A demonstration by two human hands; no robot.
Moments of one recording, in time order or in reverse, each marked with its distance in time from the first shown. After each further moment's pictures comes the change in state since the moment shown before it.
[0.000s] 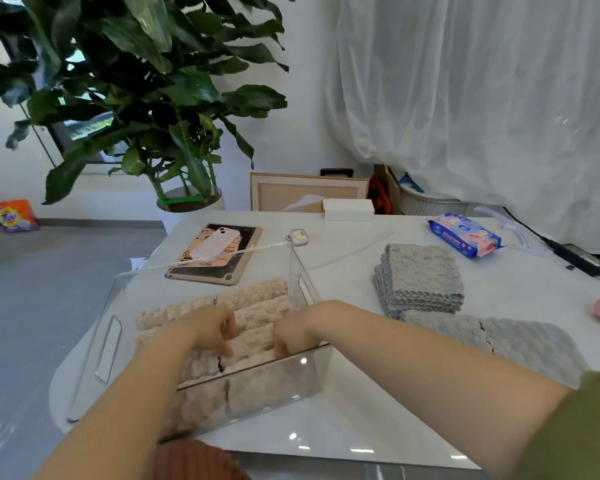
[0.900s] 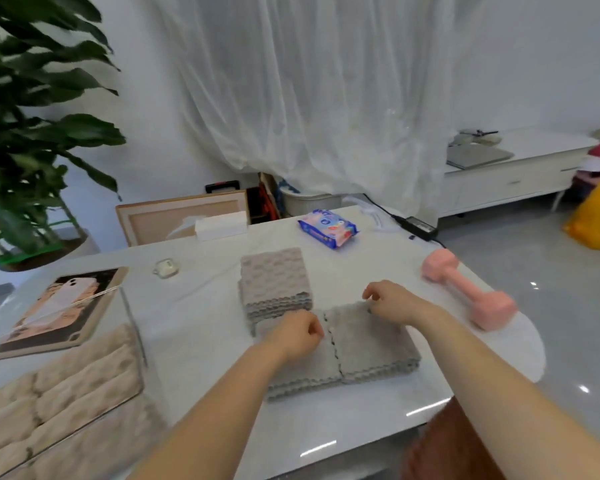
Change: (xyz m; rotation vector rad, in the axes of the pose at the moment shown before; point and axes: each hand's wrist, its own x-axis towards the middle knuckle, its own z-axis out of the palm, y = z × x) left_hand 0.051 0.373 0.085 -0.137 0.046 0.501; right_hand -0.232 0.262 0.228 0.831 0.632 0.792
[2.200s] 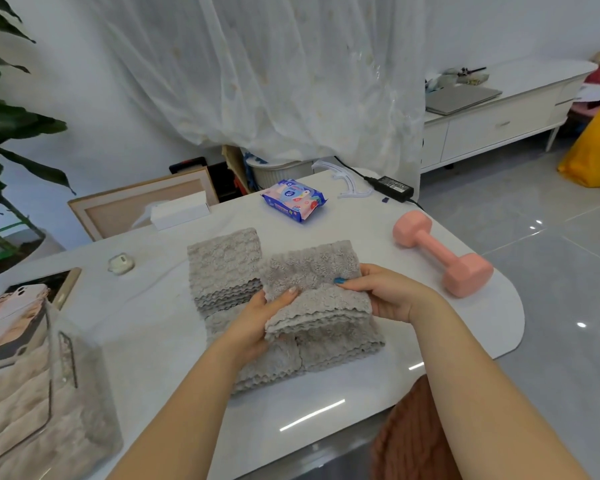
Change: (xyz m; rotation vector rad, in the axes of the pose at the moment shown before) left_hand 0.029 0.018 0.032 -1.236 -0.021 -0.248; right_hand -0.009 0.059 0.007 1.390 -0.388 -0.033
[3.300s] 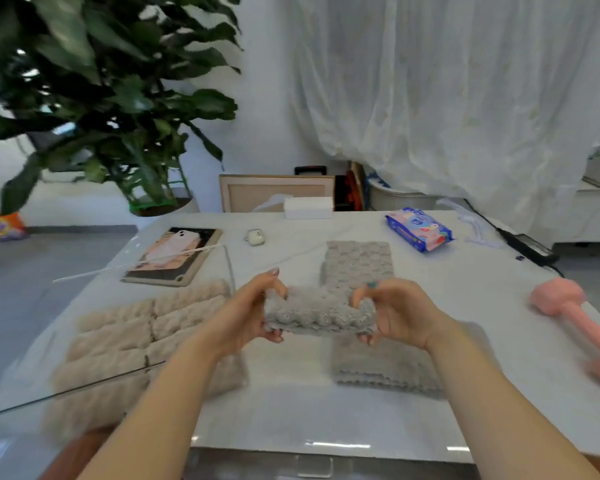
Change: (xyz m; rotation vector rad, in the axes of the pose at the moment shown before) left_hand -0.169 0.050 -0.164 -0.093 0.077 0.198; right_hand 0.044 -0.003 0.193 -0.122 -0.496 0.024
